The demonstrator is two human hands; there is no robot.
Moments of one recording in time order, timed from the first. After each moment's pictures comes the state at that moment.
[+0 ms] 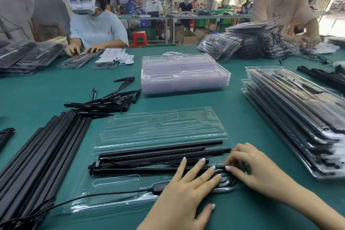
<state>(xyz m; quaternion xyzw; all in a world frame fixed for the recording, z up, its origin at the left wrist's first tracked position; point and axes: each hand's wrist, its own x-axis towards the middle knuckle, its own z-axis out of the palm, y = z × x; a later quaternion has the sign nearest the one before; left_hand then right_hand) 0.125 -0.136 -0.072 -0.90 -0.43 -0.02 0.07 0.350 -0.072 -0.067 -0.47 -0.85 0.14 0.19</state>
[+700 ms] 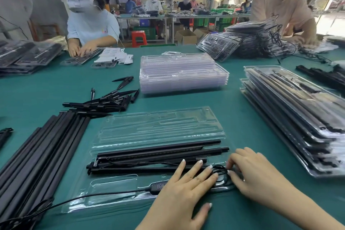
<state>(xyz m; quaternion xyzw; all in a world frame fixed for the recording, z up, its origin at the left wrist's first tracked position) 0.124 -0.138 -0.080 -0.90 -0.42 -0.07 0.10 0.329 -0.091 -0.052 -0.52 -0.85 0.00 0.09</state>
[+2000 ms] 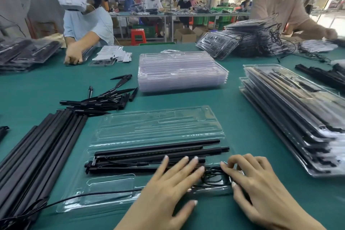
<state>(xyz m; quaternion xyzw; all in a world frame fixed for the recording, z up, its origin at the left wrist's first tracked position) 0.097 -0.142 -0.073 -0.88 -0.43 -0.16 0.09 0.348 -0.113 -0.076 -0.45 -0.87 -0.10 0.19</state>
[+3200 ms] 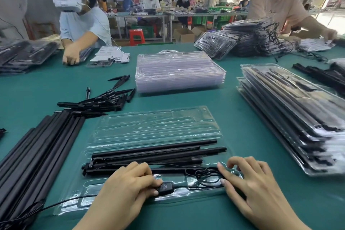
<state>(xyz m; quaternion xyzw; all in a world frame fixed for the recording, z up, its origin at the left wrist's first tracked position) 0.044 -0.135 -0.070 -0.85 -0.48 -0.22 0.08 0.344 -0.112 -0.094 -0.46 -0.83 -0.15 0.28</state>
